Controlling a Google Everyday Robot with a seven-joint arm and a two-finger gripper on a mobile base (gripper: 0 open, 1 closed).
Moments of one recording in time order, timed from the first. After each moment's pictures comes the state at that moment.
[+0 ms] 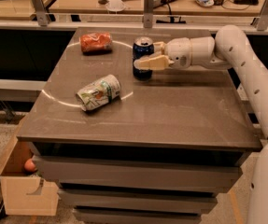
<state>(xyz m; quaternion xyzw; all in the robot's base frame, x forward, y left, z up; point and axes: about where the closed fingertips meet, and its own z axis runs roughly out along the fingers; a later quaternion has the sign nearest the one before) 0.686 -0.035 0.883 -0.51 0.56 0.45 0.48</state>
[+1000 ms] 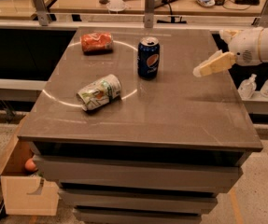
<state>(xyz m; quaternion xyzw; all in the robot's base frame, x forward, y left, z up) 0.666 -0.219 0.912 -0.43 0.73 0.17 0.50</state>
